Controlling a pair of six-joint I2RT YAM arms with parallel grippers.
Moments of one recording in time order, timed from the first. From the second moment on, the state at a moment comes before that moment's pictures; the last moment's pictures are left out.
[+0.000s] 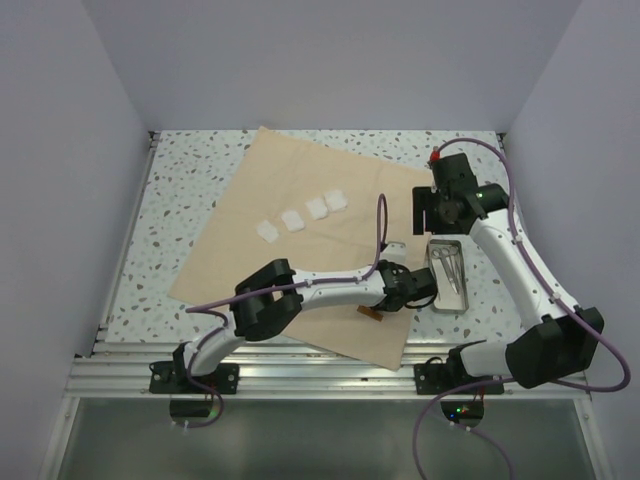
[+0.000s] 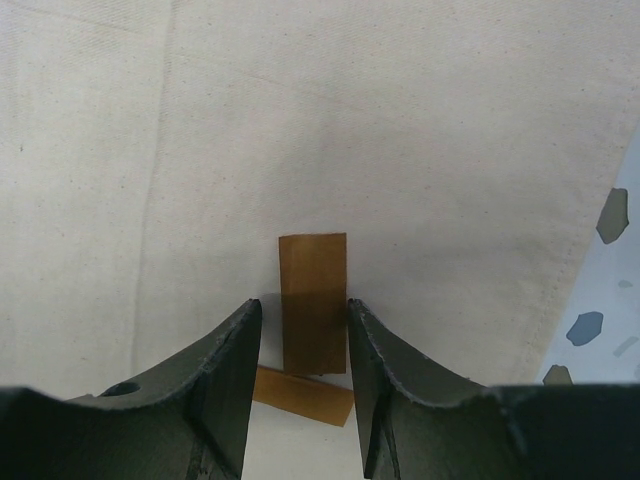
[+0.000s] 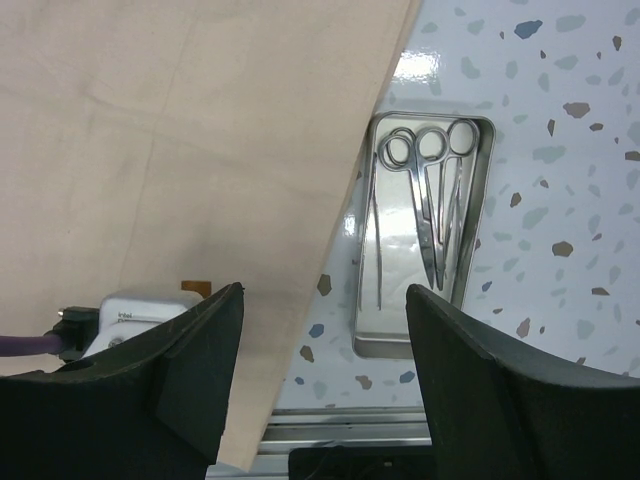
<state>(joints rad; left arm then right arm) -1.26 2.28 1.84 -0.91 -0.54 -1.10 0.28 1.34 1.32 -1.00 0.19 0.23</state>
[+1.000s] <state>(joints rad) -1.27 2.27 1.82 -0.88 -0.53 -1.07 0.28 1.33 1.32 -0.99 0.17 0.23</state>
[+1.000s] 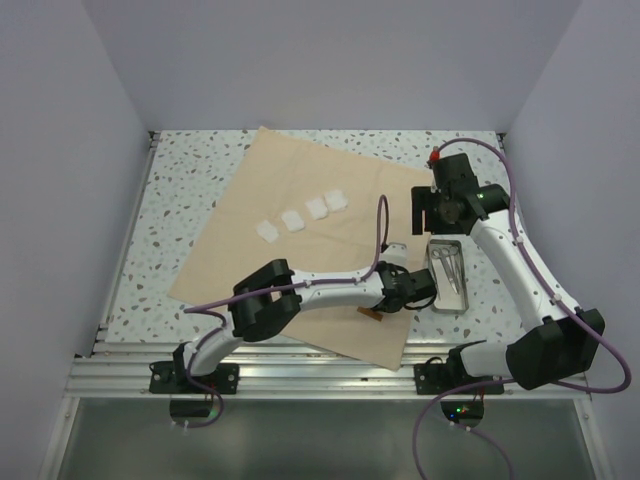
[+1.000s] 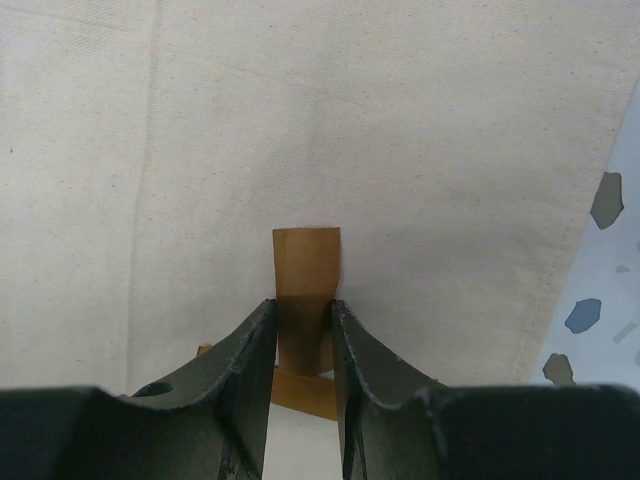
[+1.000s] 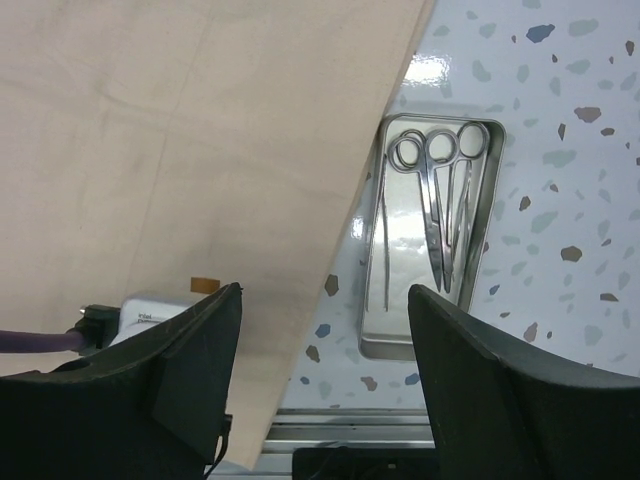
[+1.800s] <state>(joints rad) -1.23 1.69 1.34 -0.63 -0.55 -0.99 0.28 1.31 1.04 -0.78 -0.33 0.40</state>
